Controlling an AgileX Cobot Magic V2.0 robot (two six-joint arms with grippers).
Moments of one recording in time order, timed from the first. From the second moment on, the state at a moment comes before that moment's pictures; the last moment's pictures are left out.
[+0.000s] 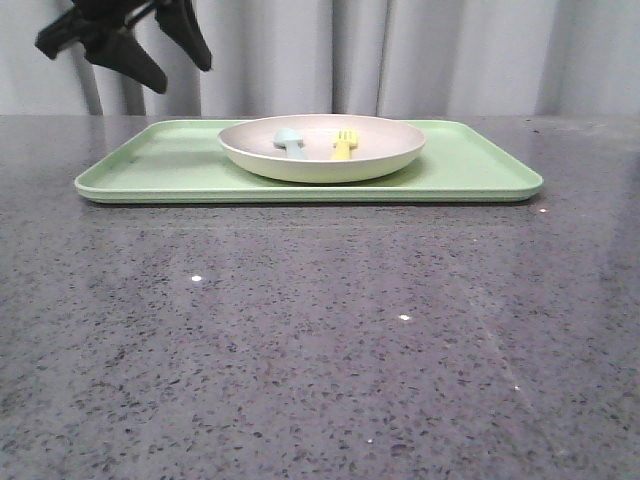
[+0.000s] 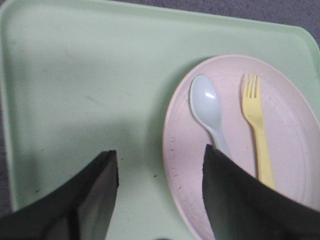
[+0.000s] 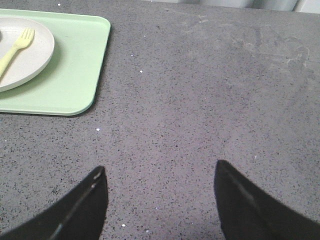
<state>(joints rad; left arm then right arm) -0.21 1.85 -1.68 -0.46 0.81 -0.02 0.08 0.49 -0.80 -0.06 0.86 0.06</state>
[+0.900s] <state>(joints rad) 0.03 1.11 -1.08 -0.13 0.77 -0.02 0.08 0.49 -0.80 -0.06 0.86 0.06</state>
